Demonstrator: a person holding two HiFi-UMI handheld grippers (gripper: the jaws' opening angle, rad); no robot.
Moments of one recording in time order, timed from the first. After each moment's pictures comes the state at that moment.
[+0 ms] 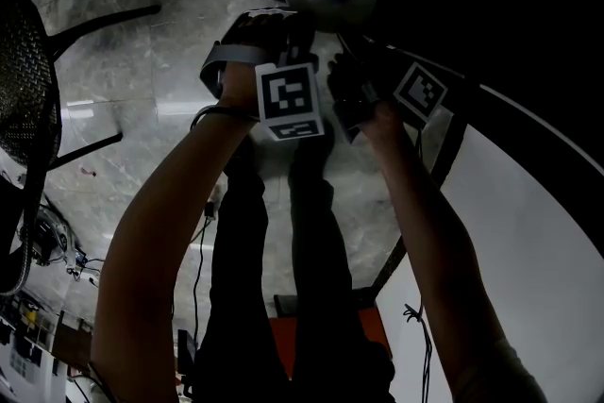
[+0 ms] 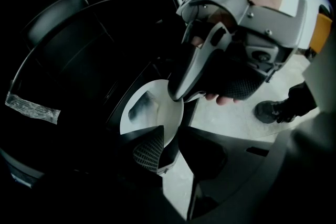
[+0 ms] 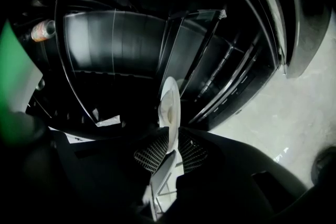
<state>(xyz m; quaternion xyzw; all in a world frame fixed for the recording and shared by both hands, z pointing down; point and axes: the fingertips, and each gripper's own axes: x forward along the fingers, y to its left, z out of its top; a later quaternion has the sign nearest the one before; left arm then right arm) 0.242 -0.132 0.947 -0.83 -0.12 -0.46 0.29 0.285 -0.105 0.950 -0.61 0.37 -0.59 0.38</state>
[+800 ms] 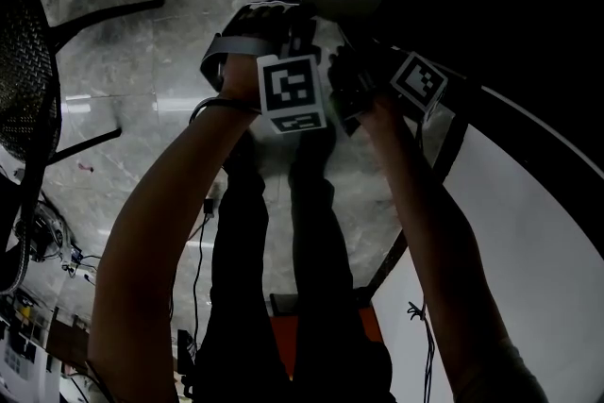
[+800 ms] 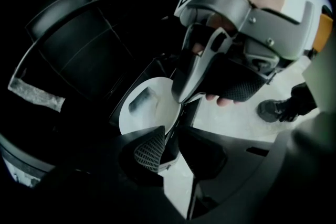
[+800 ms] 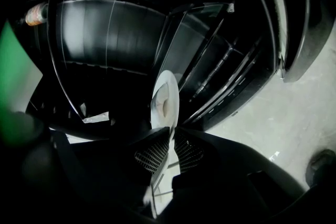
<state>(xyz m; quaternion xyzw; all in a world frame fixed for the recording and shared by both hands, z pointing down) 0.241 -0.145 0.949 -0.83 -0.10 -0.46 0.29 0.283 -0.116 0.960 -0.63 0.34 -0.60 0.34</state>
